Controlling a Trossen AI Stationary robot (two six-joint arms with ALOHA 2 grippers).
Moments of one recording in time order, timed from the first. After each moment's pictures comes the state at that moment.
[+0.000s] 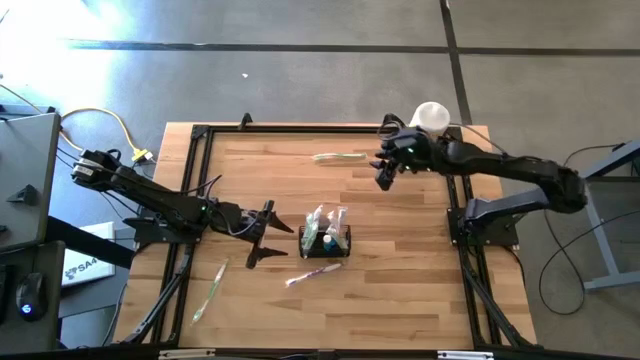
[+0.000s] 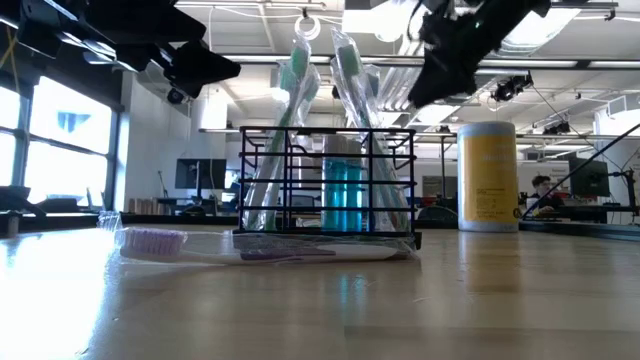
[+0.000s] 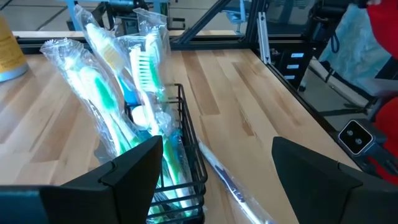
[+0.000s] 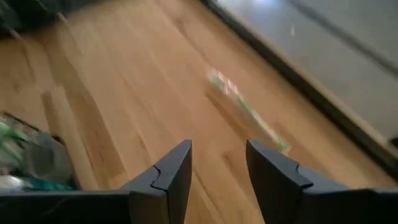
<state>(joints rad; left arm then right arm) -0.29 1.10 0.45 0.43 -0.07 -0.09 -0.35 1.16 0.94 -0.46 0.11 0.21</state>
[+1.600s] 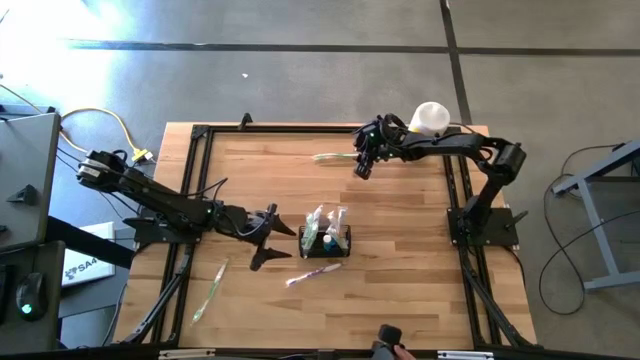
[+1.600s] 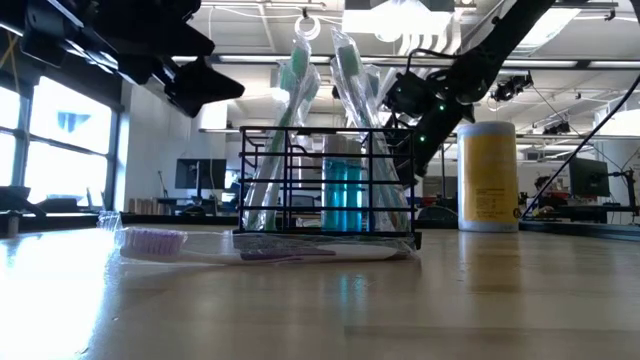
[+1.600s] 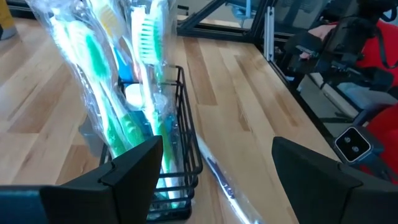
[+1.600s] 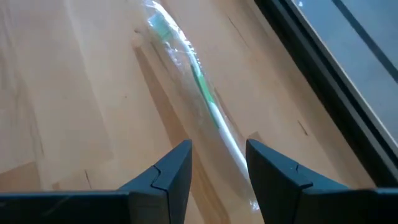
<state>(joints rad) -0.29 1.18 0.45 0.47 -0.07 -0.21 -0.61 1.73 0.94 -0.06 -0.05 -0.17</state>
